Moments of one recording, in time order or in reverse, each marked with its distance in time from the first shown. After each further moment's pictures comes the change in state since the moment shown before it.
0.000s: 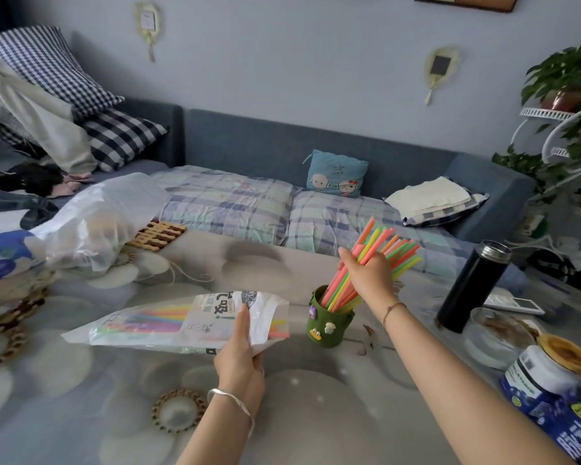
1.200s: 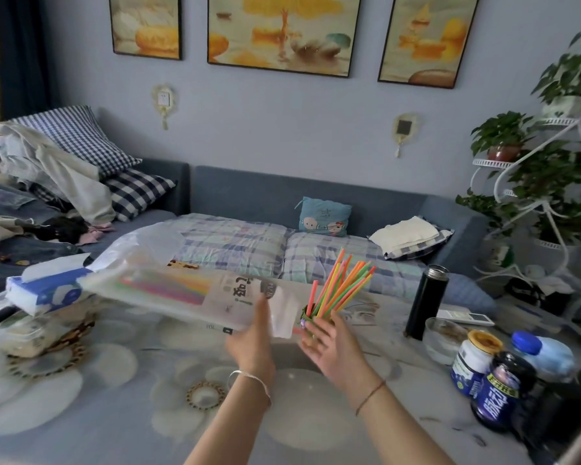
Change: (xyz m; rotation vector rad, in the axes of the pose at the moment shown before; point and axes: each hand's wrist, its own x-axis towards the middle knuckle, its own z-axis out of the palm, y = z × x) left_hand -0.128 0.040 0.007 0.172 -0.077 0.277; right_hand -0.167 -0.048 -0.034 1.137 -0.251 0.705
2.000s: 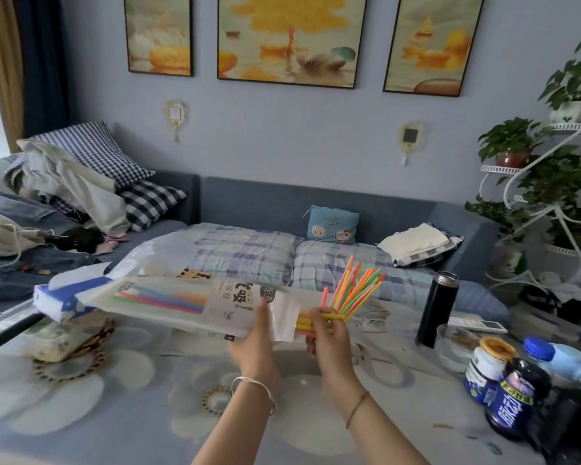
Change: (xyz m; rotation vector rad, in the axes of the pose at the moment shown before) left_hand -0.013 0.023 -0.010 -0.088 0.007 0.046; right_hand -0.038 0.019 0.046 -0.328 0.032 -0.501
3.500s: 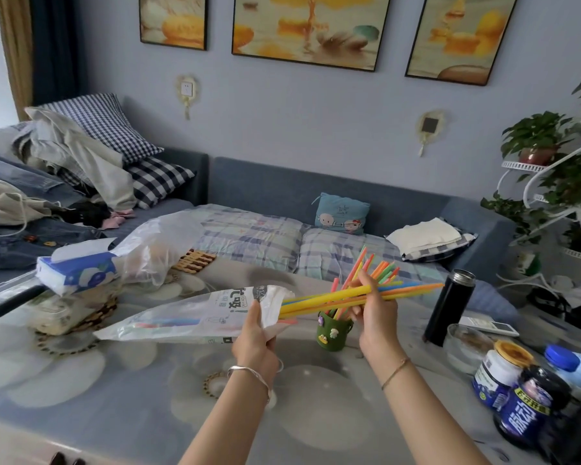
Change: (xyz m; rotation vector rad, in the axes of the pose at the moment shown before) left_hand 0.043 -0.011 -0.009 -0.154 0.046 -0.338; right_hand 0.039 -0.039 -0.018 0.145 0.061 -0.026
